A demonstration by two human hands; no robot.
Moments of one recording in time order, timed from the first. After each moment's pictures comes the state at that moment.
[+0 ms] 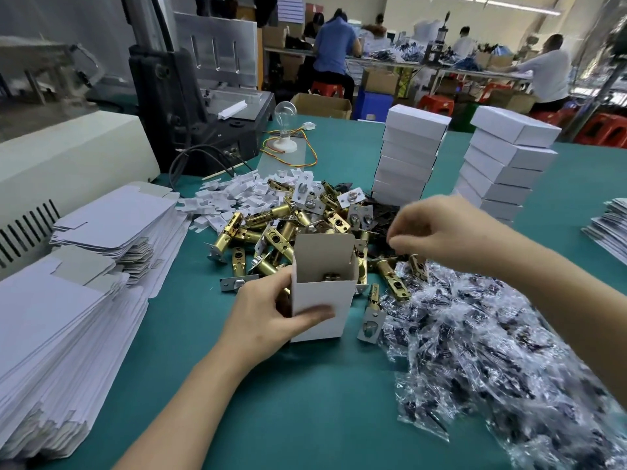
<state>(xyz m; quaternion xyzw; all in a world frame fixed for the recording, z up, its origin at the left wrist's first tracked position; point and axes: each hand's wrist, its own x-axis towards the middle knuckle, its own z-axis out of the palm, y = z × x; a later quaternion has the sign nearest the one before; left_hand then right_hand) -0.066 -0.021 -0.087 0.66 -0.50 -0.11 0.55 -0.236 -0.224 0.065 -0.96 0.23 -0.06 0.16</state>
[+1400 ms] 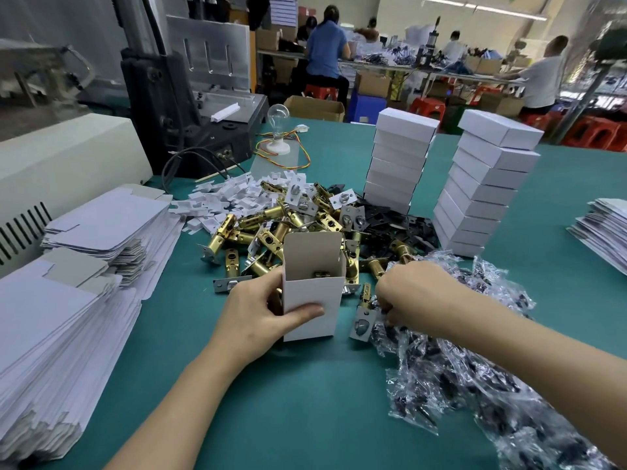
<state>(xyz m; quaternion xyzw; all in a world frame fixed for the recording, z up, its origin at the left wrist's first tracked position) -0.064 -0.021 -0.091 0.68 -0.48 -0.12 0.54 -0.236 -0.197 0.000 -0.95 0.18 0.17 -0.20</state>
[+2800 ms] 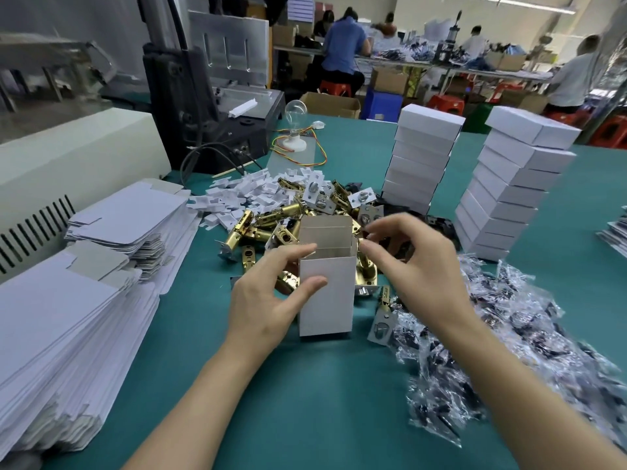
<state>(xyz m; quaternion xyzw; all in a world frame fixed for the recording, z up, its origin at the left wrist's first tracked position) -0.063 -0.024 -0.086 0.68 -0.45 0.01 0.58 -0.216 -0.172 -0.003 -0.85 0.22 -0.38 0.29</state>
